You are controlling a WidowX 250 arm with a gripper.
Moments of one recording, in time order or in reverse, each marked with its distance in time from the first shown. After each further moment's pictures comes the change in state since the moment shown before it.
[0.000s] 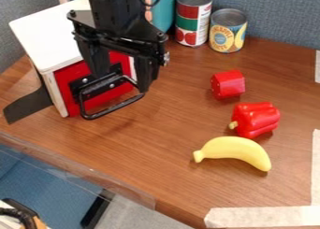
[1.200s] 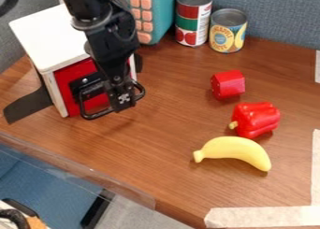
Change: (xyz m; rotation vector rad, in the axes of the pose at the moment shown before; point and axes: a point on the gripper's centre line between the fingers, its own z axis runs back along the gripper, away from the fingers) arm 0.006 0.019 -0.040 0.001 -0.105 -0.756
